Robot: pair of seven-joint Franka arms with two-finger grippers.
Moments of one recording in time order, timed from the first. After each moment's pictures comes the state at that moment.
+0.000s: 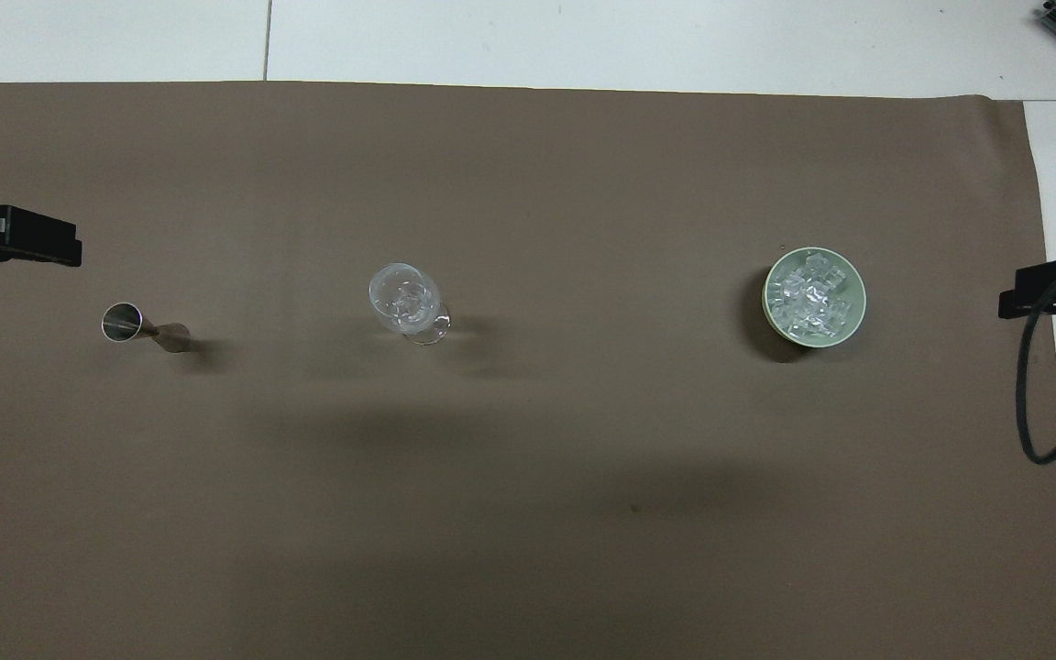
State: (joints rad) left arm -0.07 0.01 -0.02 -1.49 0.02 1.62 -0.02; right arm 0.06 -0.06 -0.12 -1.56 0.01 1.52 0.14
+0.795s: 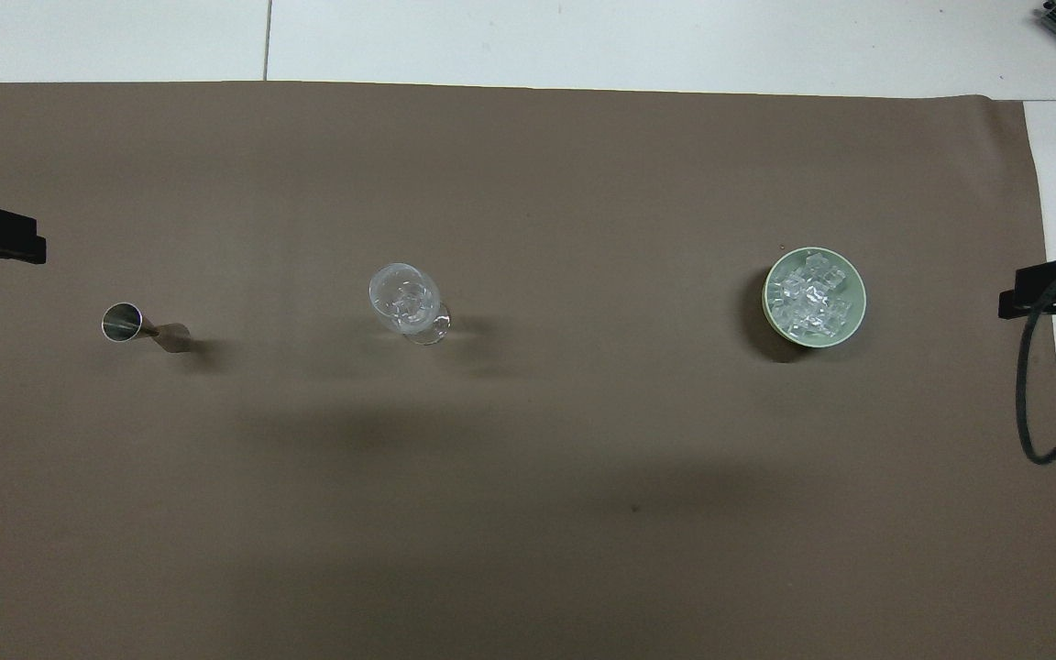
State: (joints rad) left arm -0.03 0.02 -0.01 -1.50 0.03 1.61 -0.02; right arm 0.06 -0.06 -0.12 -1.56 0.01 1.52 0.14
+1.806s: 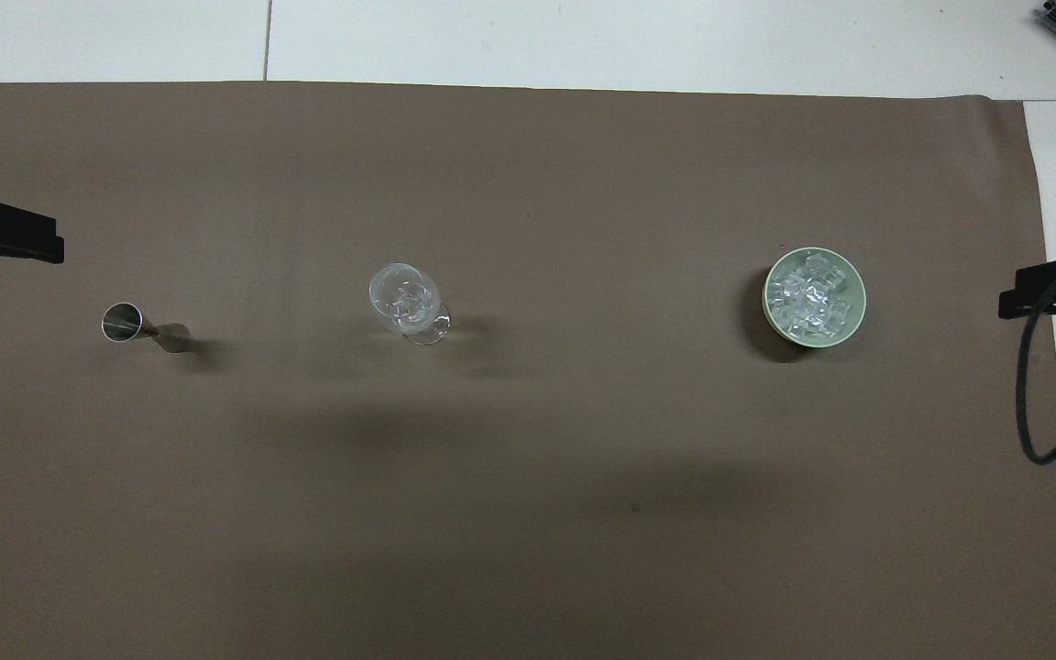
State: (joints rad) left arm -0.04 0.02 -0.03 -1.50 0.02 1.62 -0.04; right arm 0.06 -0.06 -0.12 -1.56 0.01 1.52 0.14
